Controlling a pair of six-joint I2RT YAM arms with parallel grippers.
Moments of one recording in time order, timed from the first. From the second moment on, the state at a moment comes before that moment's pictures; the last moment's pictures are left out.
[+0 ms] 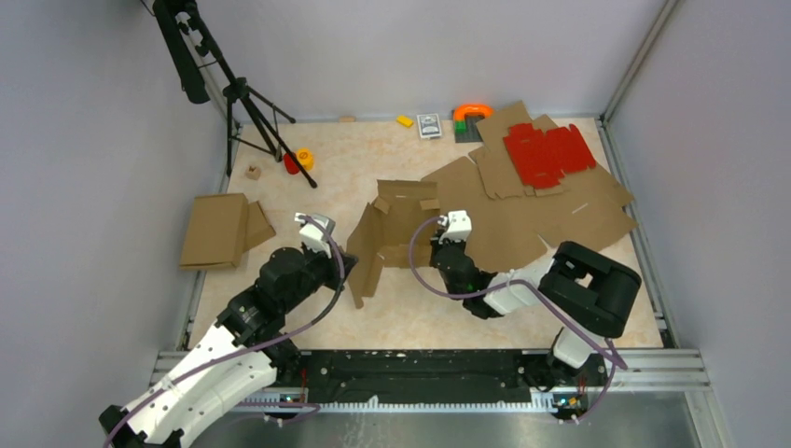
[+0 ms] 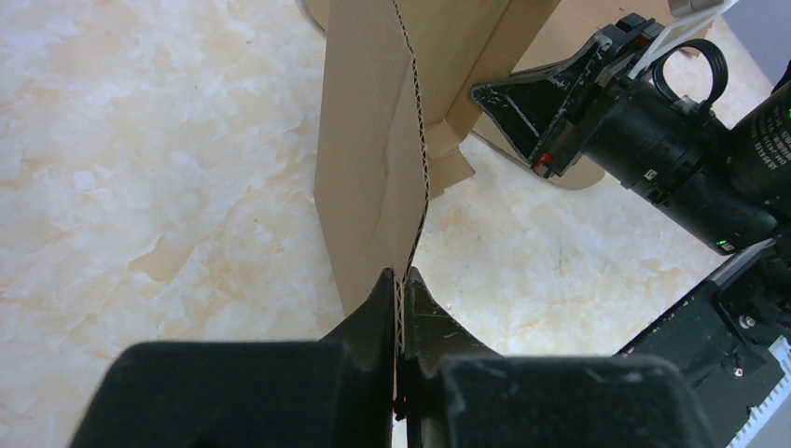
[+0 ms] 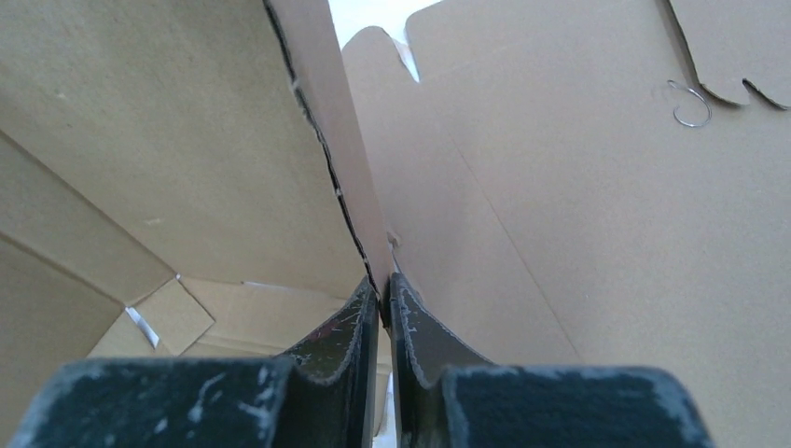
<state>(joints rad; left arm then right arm) -0.70 0.53 0.53 -0.34 -0.04 -0.35 1.01 1.66 0.53 0.83 0.77 0.36</state>
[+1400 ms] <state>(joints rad) -0.71 0.48 0.53 -0.42 -0.10 -0.42 0.80 1.28 0.38 0.49 0.23 0.55</state>
